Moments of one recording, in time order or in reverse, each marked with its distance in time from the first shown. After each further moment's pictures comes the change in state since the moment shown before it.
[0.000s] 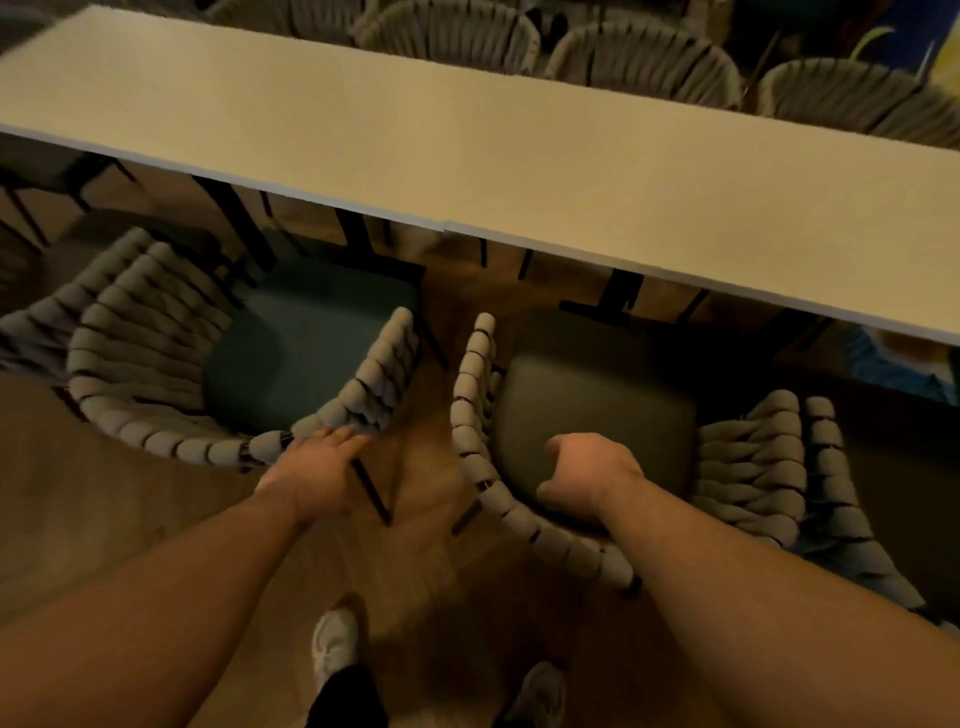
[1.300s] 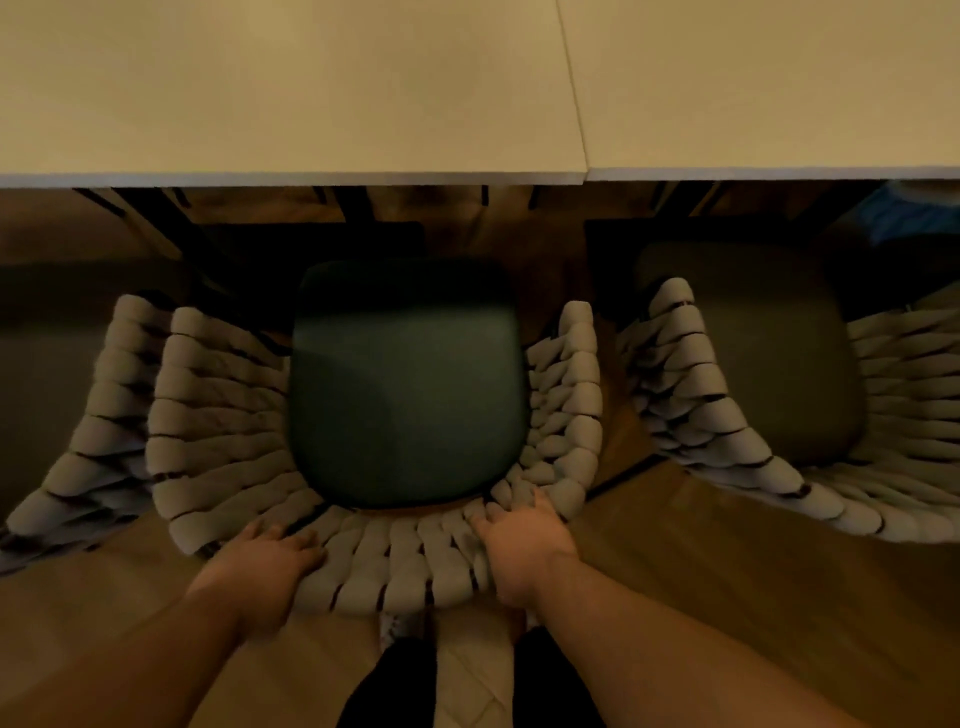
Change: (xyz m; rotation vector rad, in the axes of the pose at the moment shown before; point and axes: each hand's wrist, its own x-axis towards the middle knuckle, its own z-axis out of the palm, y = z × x) left_hand 0.159 -0.482 0.019 0.406 -0.410 0.369; right_hand 0.195 -0.469 0.109 -0.196 -0.173 -0.120
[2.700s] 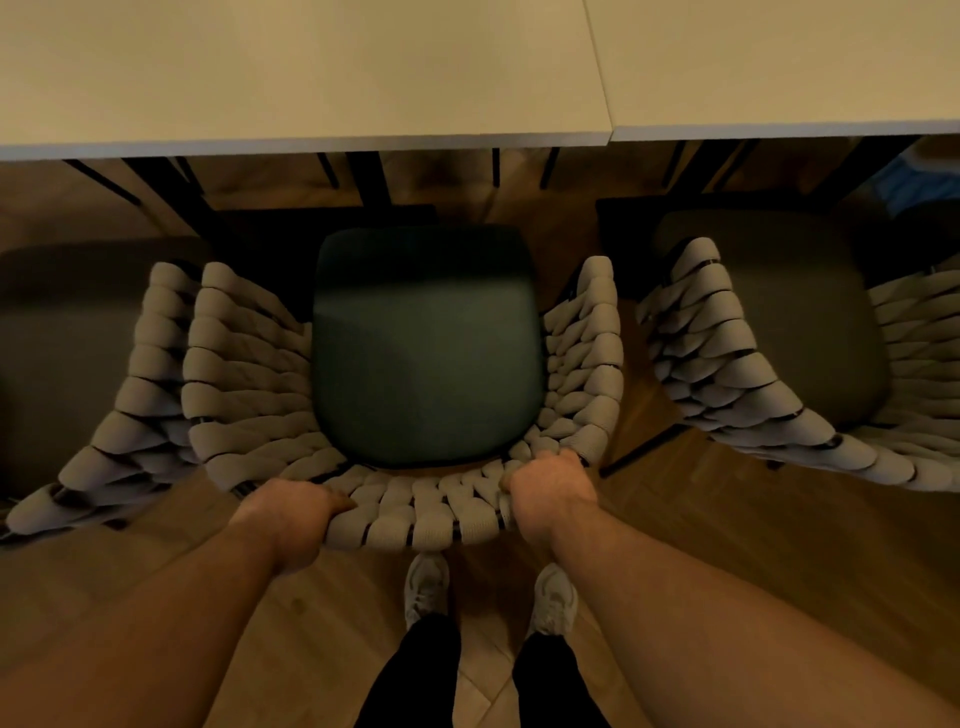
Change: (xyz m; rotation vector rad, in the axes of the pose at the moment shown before) left_hand 0.009 -0.020 0.010 -0.031 0.131 0.004; right_hand 0.003 -0.029 -0.008 -0.069 0.043 0.164
